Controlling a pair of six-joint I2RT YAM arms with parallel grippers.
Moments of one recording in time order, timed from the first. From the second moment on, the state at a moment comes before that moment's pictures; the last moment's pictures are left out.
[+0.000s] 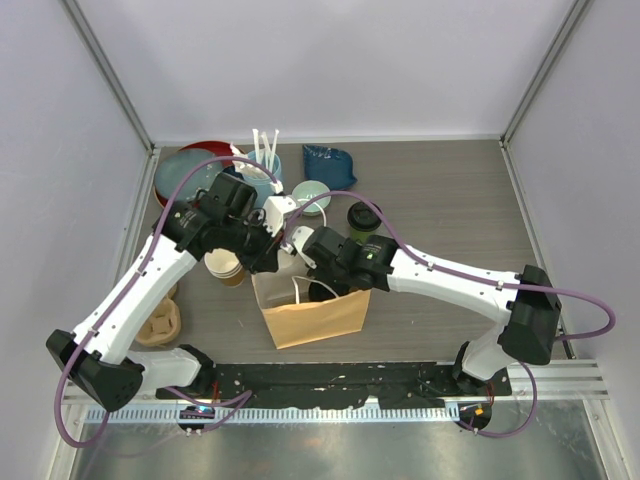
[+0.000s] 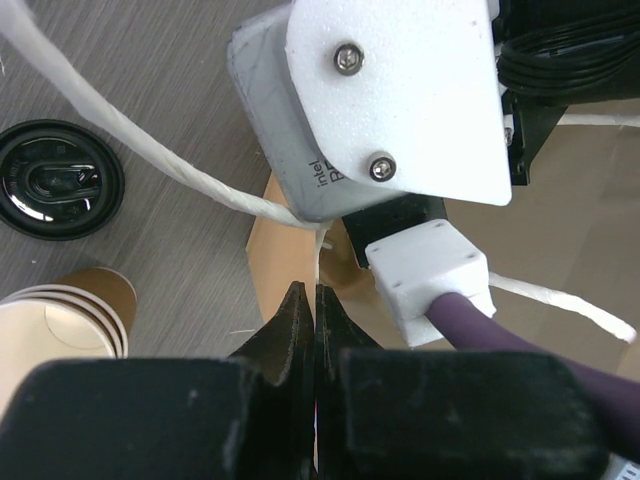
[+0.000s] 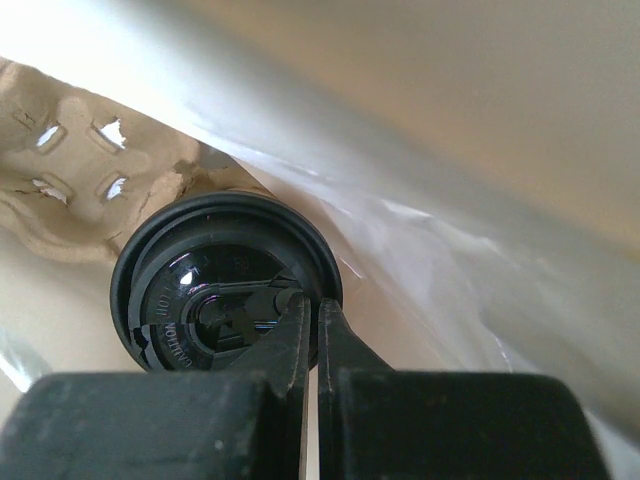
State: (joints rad) left arm -0.57 1.23 1.39 -1.15 0.43 0.24; right arm 1.08 1.54 1.30 -0.77 0.25 -0.05
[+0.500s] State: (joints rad) left arm -0.57 1.23 1.39 -1.15 0.42 0.24; right arm 1.08 1.53 1.29 -0.77 0.23 -0.04
